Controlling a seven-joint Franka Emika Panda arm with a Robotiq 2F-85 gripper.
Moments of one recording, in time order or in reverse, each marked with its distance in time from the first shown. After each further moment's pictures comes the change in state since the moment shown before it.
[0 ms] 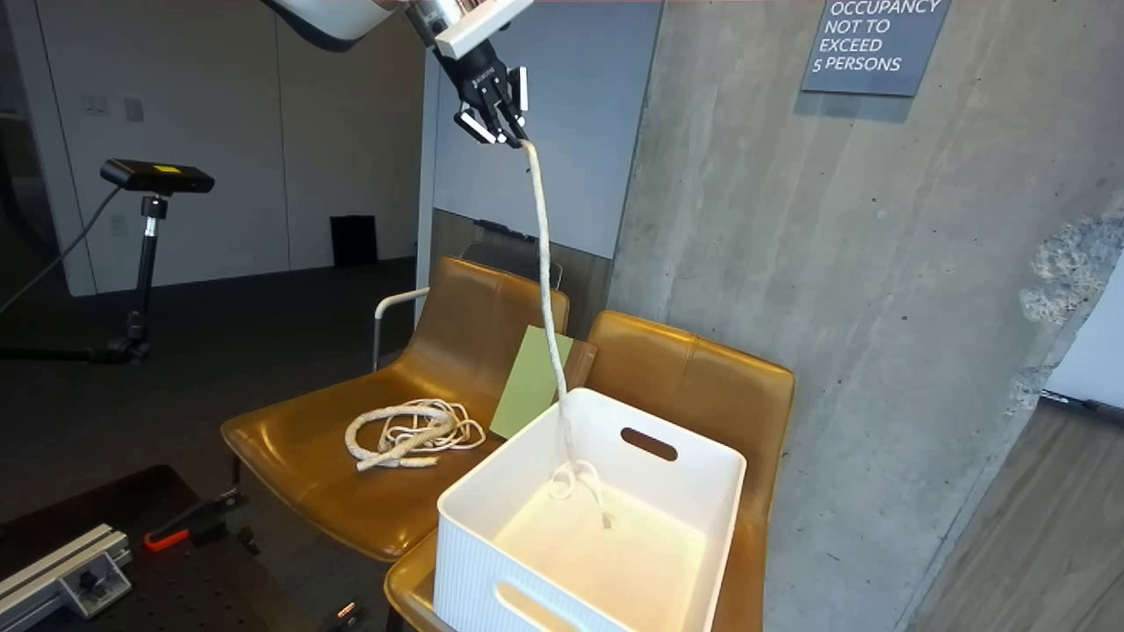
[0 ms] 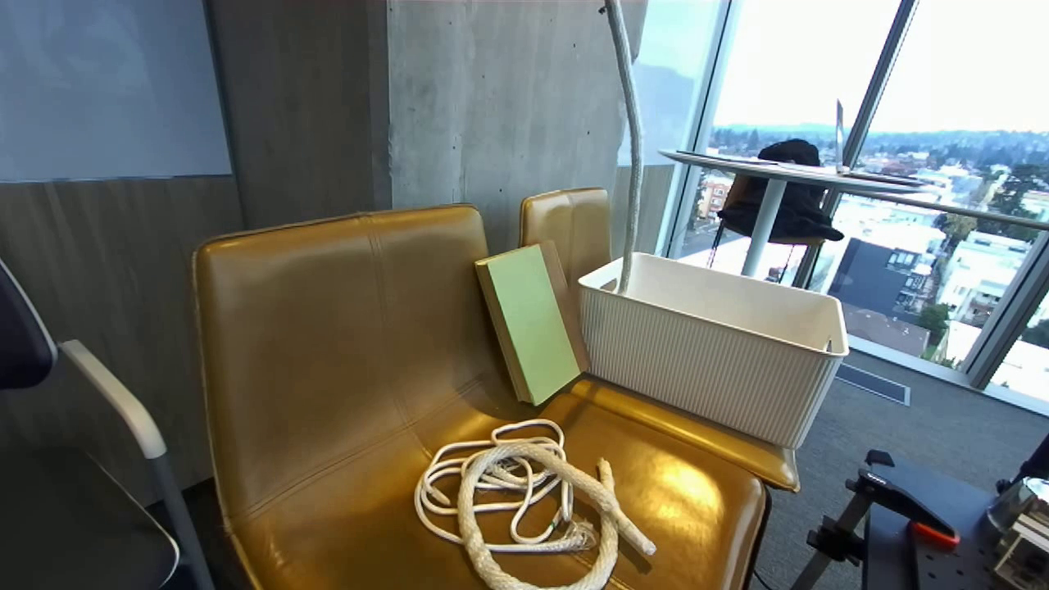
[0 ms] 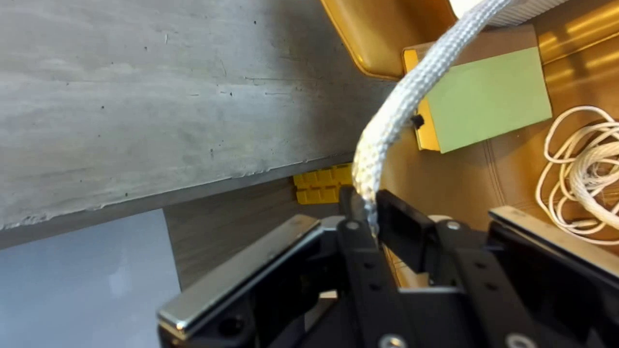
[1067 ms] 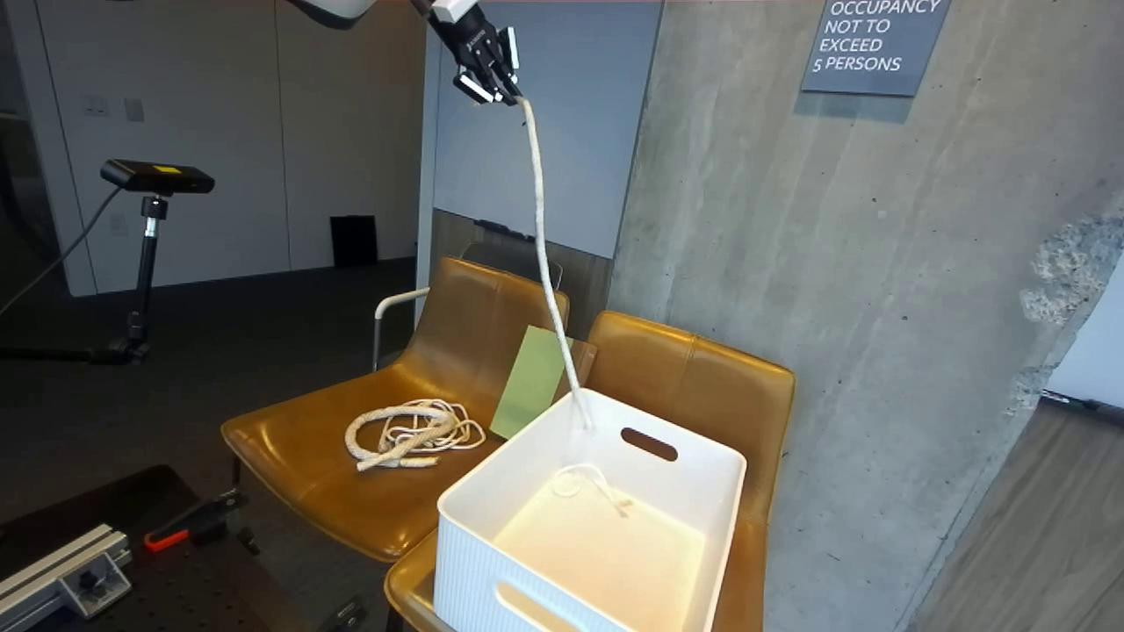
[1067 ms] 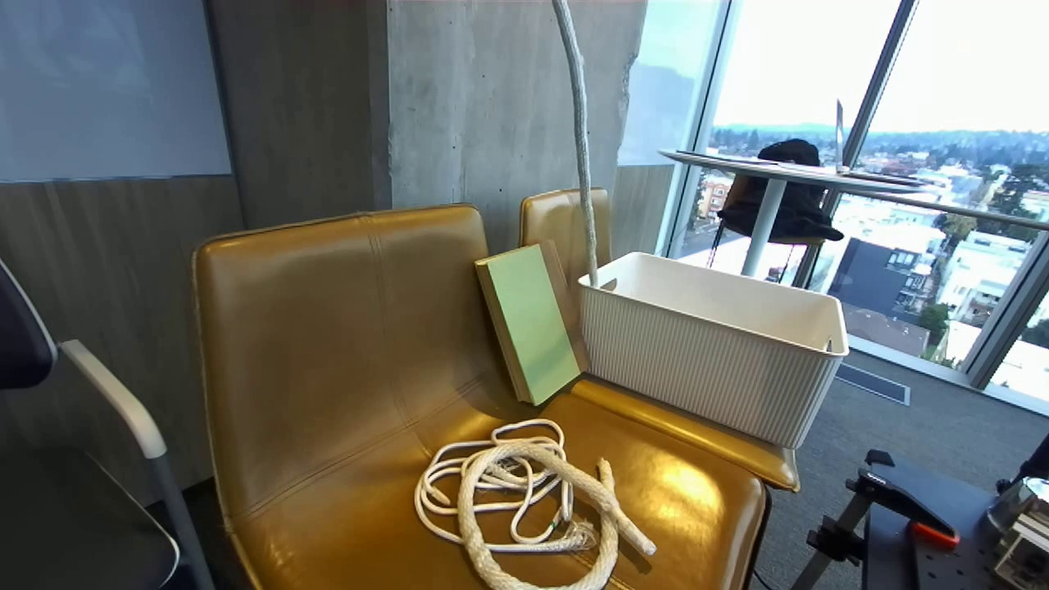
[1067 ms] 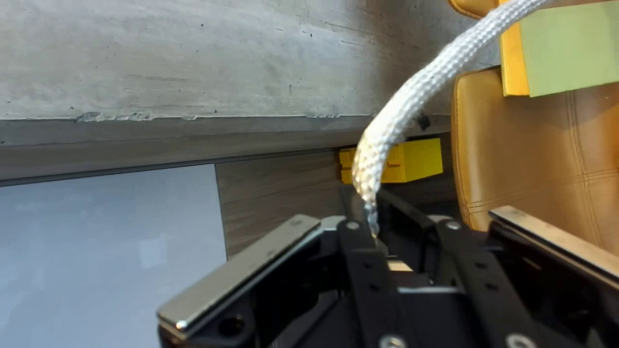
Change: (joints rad) arm 0.094 0.252 0.024 0.461 -0.079 -0.155 -0.031
